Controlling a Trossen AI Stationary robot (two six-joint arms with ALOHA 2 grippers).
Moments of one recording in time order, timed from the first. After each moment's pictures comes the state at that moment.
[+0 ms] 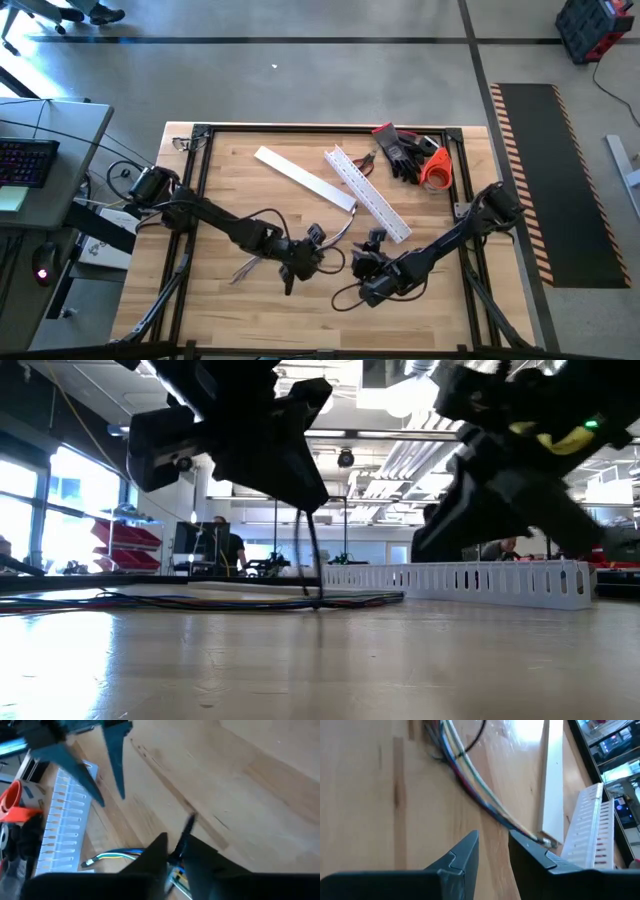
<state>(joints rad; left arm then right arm) -0.35 1.76 1.08 -0.12 -0.27 0.61 0.60 1.86 1.03 -0.46 0.87 0.44</state>
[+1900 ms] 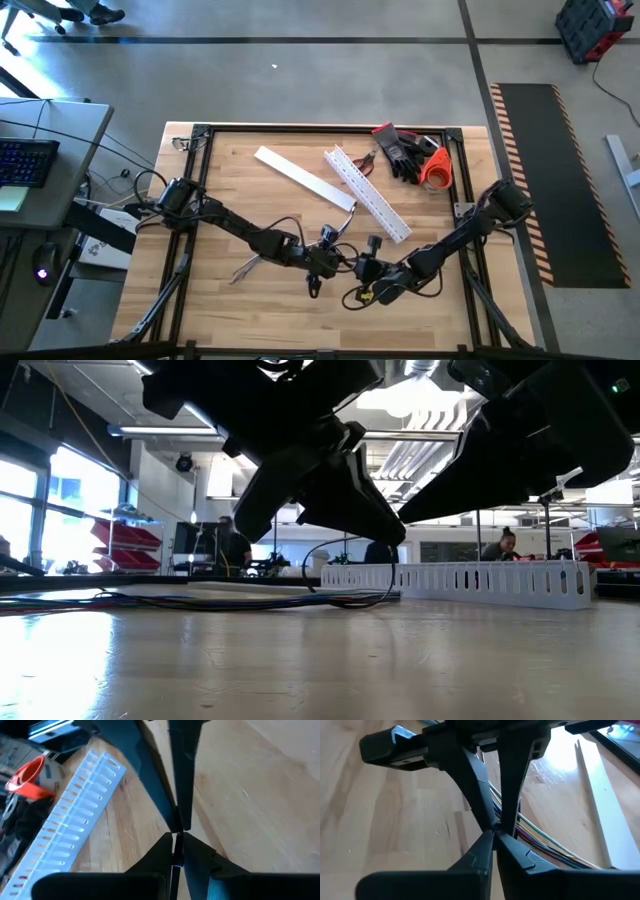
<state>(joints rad) -0.34 1.98 1.15 0.16 -0.41 0.39 0.60 1.79 0.85 0.18 0.78 0.36</state>
